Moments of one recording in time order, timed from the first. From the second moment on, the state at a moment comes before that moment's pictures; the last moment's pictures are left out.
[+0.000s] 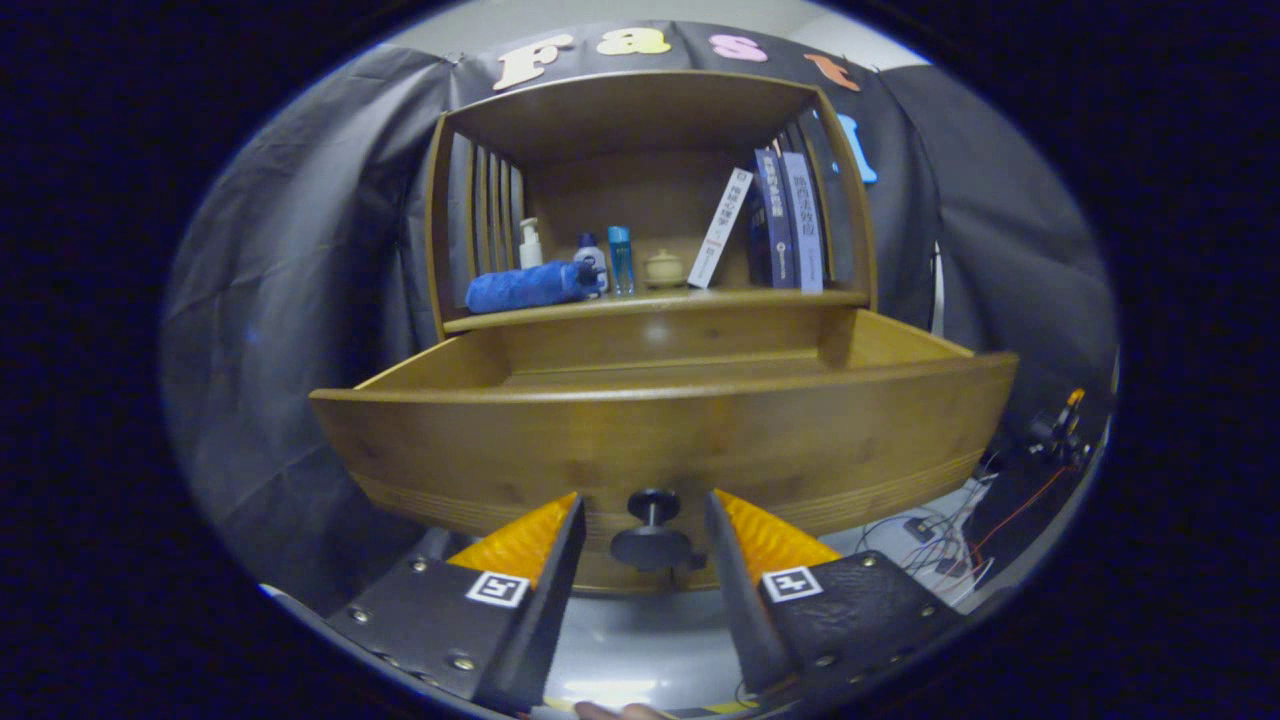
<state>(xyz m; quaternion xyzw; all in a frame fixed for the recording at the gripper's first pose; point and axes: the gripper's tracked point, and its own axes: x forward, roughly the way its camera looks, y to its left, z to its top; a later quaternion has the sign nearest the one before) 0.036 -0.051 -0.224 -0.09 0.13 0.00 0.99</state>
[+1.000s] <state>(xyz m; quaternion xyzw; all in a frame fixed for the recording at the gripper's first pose) 0.149 0.019 -0.108 -0.14 0.15 0.04 0.98</state>
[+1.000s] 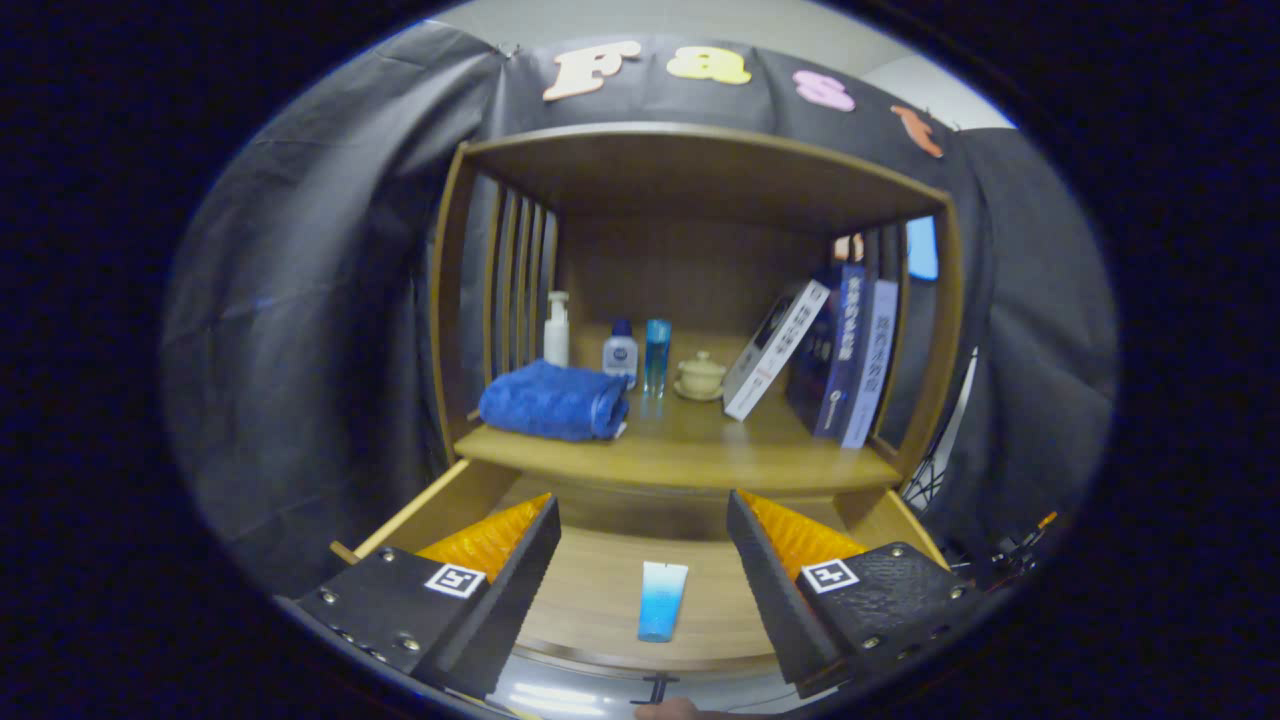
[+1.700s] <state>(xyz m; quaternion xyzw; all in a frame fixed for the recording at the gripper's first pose) 0.168 -0.053 -0.273 -0.05 0.51 -0.05 0.86</state>
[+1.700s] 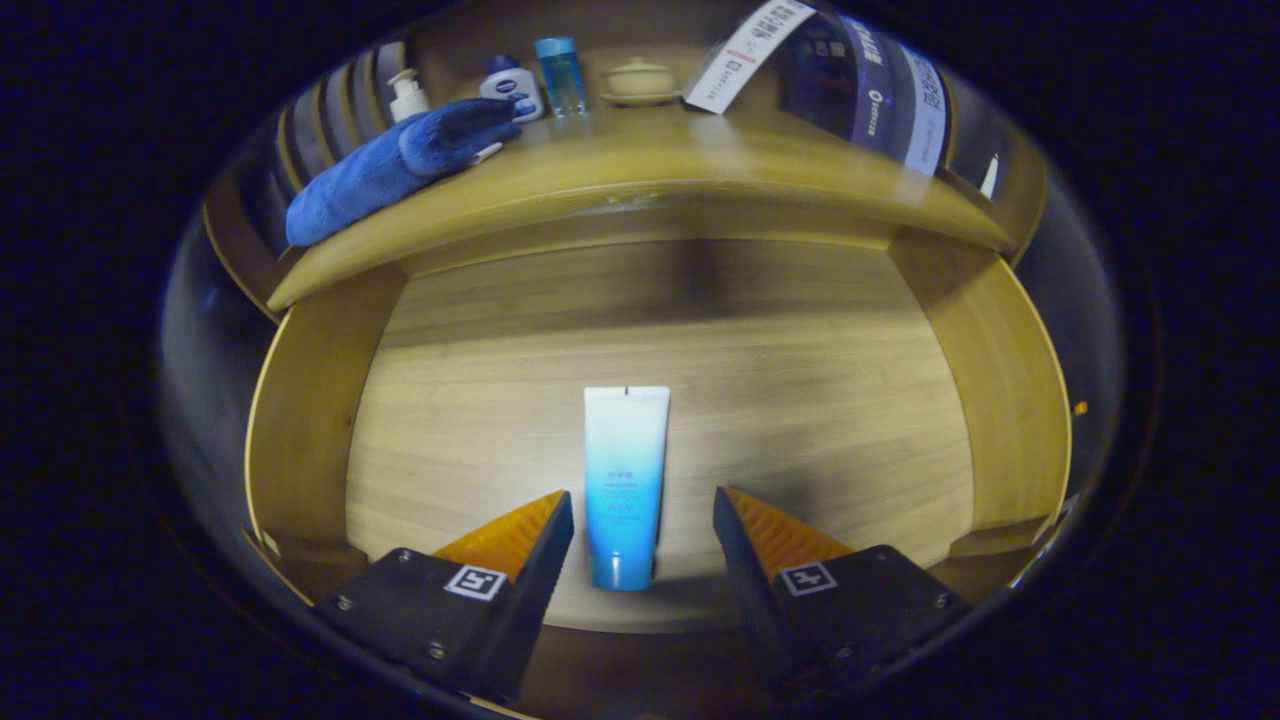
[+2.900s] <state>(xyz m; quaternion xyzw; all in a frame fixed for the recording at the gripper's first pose) 0.202 -0.021 -0.115 -0.09 0.19 0.02 0.98</state>
